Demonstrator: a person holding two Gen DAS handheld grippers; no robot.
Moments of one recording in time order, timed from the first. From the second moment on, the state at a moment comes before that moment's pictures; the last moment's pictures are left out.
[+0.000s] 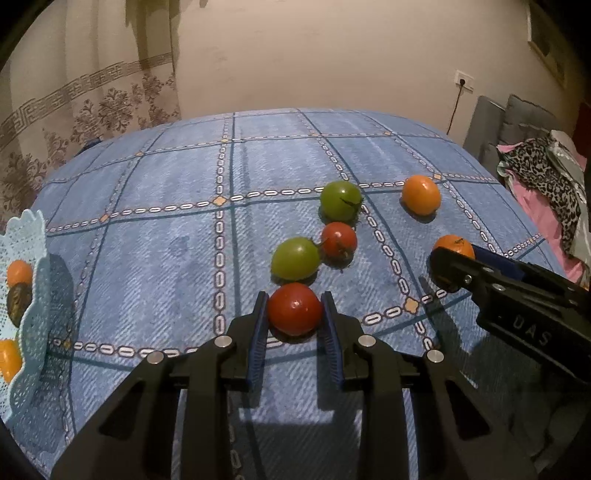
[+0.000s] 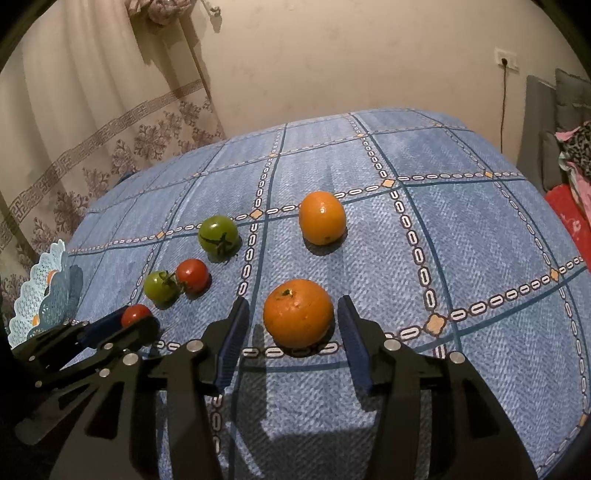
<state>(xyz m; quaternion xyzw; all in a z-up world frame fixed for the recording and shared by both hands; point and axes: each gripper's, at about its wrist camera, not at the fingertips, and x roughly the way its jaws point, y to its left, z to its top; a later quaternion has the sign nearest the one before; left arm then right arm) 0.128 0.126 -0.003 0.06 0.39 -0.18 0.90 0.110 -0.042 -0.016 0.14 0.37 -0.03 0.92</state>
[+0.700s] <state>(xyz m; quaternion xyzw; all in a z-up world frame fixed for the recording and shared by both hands) 0.106 0.147 0.022 0.06 0.35 -0.15 0.92 0.116 -0.040 -0.019 0.13 0.38 -0.02 0.92</state>
